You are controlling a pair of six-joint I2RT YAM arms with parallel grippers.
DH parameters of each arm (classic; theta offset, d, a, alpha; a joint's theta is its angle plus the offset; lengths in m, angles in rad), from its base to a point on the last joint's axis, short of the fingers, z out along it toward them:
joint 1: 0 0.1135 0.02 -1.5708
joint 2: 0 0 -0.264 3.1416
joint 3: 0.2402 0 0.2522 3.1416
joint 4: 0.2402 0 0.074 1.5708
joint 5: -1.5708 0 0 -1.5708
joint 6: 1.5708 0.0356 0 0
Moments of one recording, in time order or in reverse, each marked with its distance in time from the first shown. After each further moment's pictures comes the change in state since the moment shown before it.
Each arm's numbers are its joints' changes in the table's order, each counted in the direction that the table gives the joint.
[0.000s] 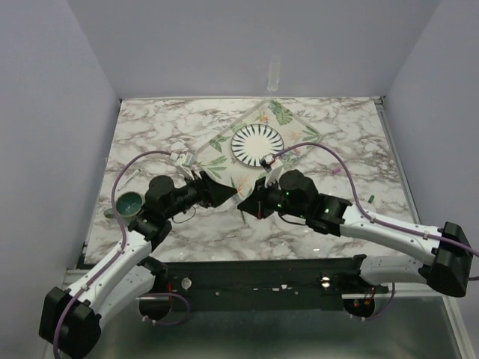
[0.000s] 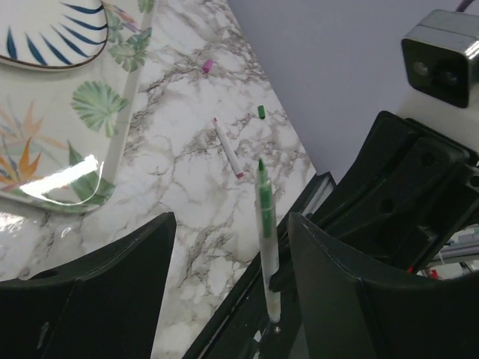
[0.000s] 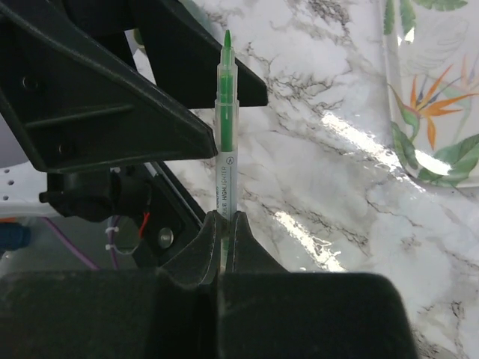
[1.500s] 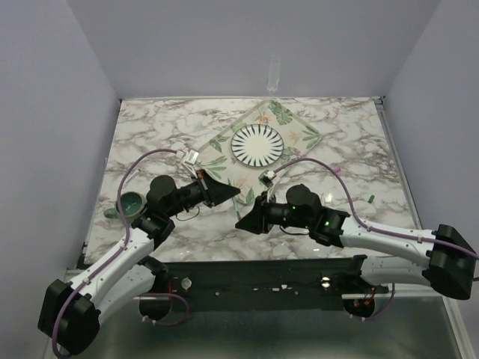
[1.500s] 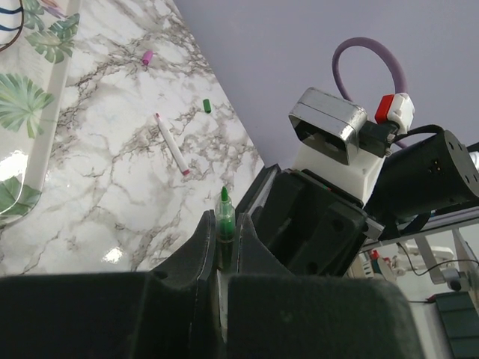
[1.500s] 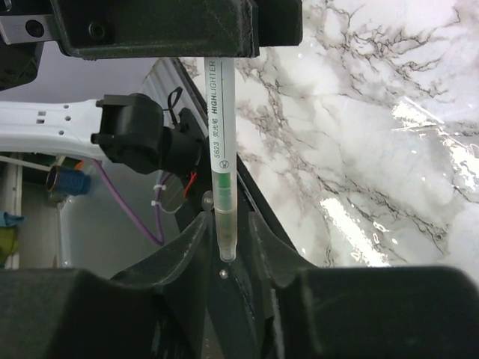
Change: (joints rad) left arm -0.040 0.048 0.005 -0.156 -0.084 -0.148; right arm 0.011 -0.042 -0.217 -0.274 0.199 0.077
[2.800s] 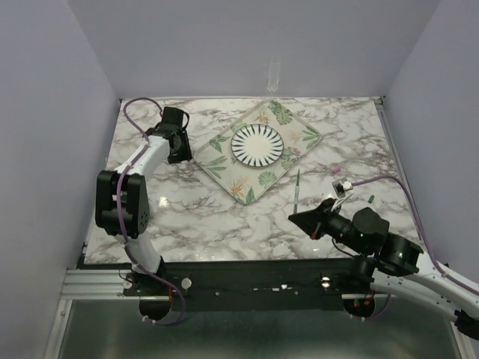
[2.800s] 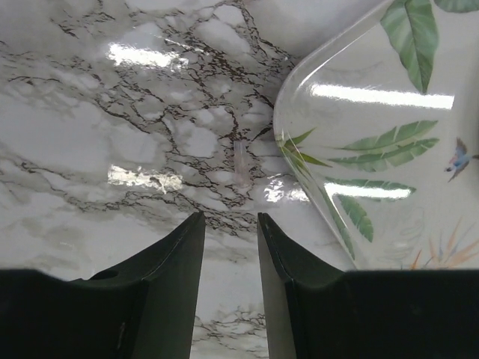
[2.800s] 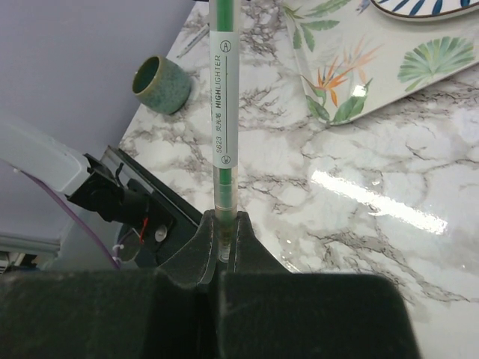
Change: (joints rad) left arm 0.368 0.896 0.866 0.956 0.621 0.581; right arm 0.000 -0.740 -0.089 0.570 -0.452 0.031
